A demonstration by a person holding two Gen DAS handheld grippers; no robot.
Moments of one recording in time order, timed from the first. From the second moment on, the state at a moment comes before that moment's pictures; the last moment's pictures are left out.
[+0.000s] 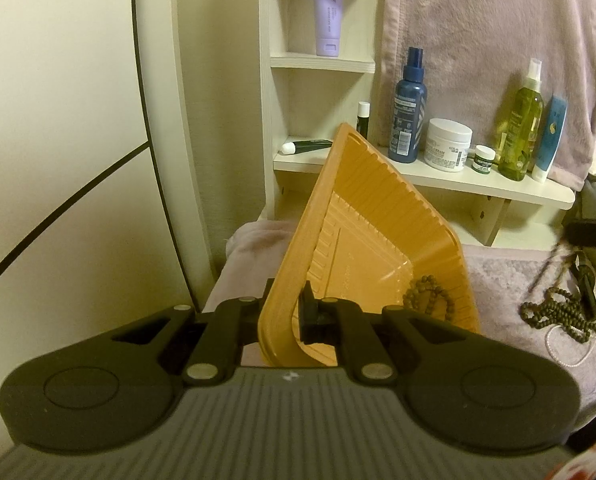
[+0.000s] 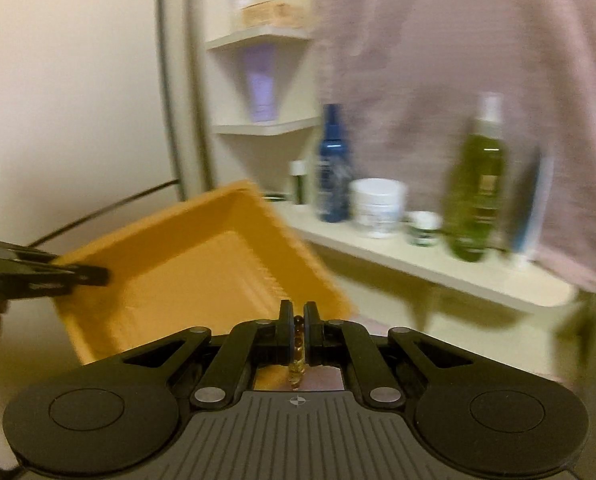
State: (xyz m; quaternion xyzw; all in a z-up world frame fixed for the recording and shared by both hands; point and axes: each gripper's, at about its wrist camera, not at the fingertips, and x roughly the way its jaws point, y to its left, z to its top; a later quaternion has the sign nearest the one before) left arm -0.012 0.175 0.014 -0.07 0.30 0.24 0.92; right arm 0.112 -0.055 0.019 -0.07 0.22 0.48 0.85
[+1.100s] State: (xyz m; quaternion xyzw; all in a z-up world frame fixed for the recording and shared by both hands) left arm -0.013 0.179 0.013 -0.08 0.30 0.23 0.92; right arm 0.120 -0.033 -0.020 -0.03 0.28 0.46 0.84
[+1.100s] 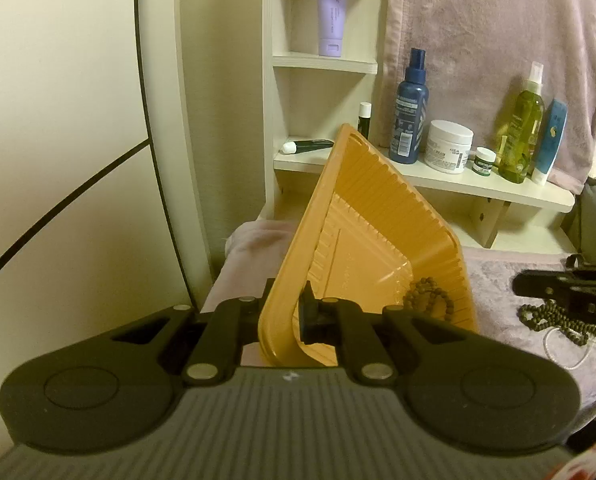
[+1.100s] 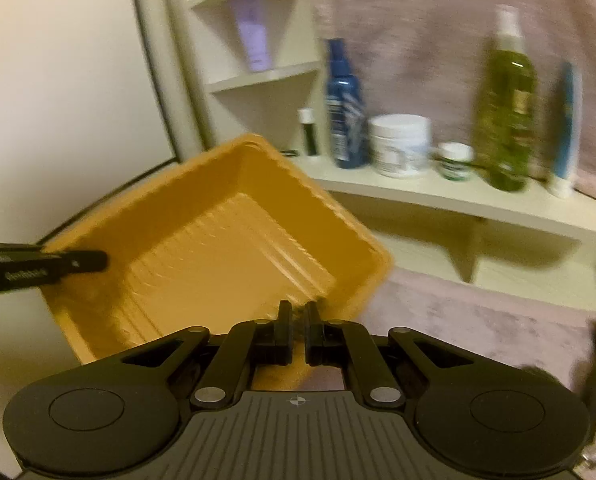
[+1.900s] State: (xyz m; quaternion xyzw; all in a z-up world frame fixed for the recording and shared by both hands) left arm -0.011 0.177 0.013 -0.07 0.31 0.24 0.92; right arm 0.124 -0.154 -0.066 -0.05 0.31 0.28 0.91
